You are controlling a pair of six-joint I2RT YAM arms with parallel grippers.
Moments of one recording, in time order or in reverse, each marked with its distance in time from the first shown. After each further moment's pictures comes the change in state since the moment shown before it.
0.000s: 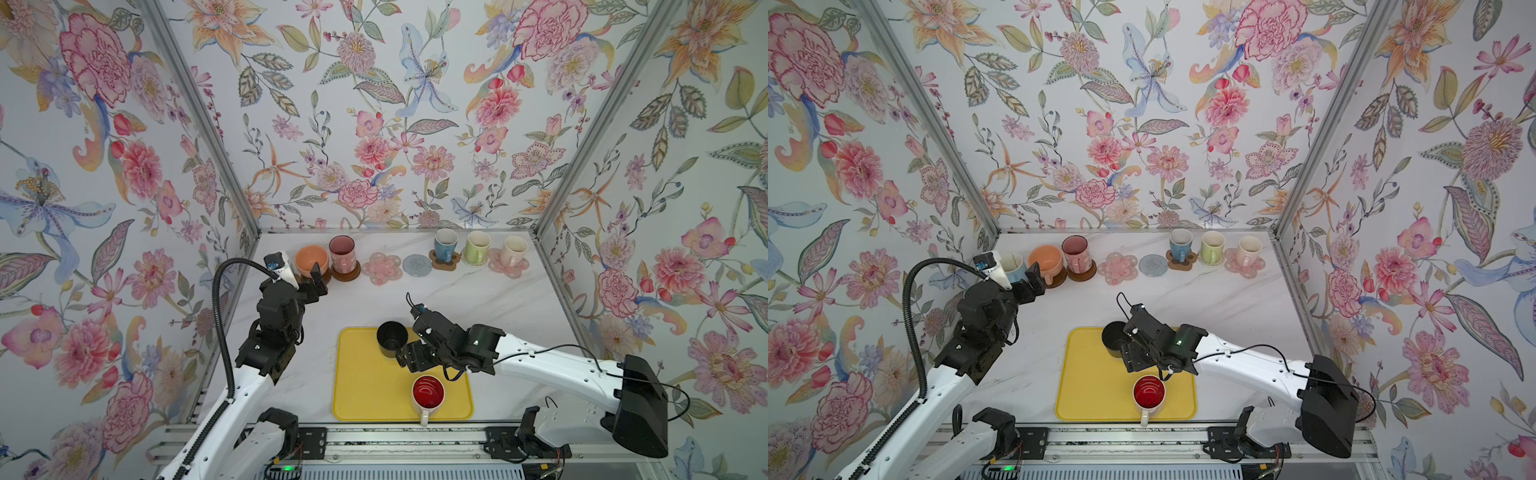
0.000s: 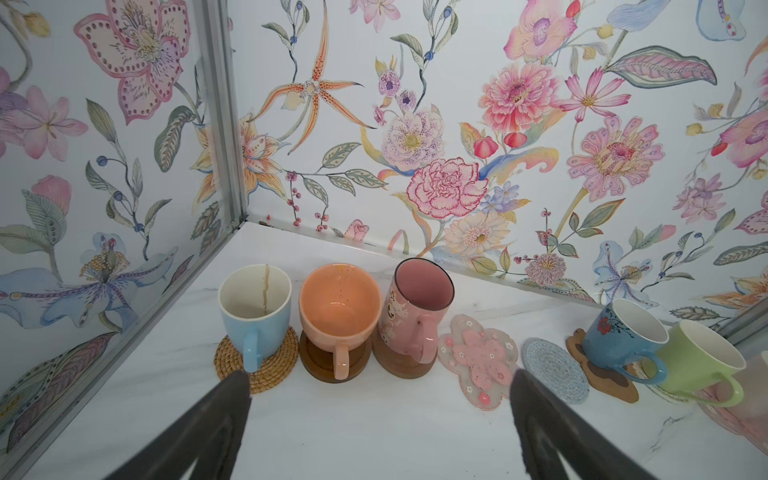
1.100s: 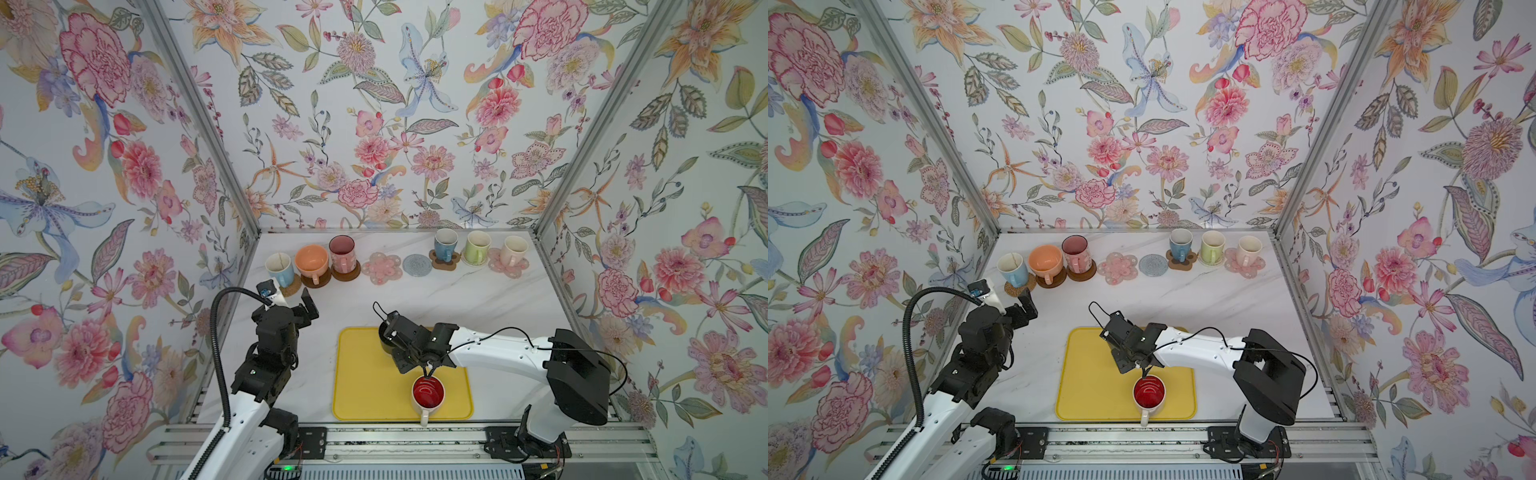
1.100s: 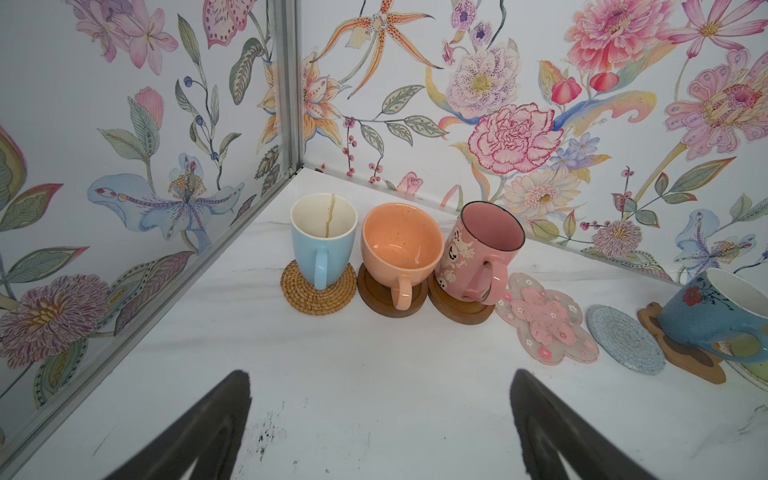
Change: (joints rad) left arm 0.011 -0.164 -0.161 -0.122 -0.092 -0.053; right arm 0.018 0.275 0.108 0.033 0.081 -0.125
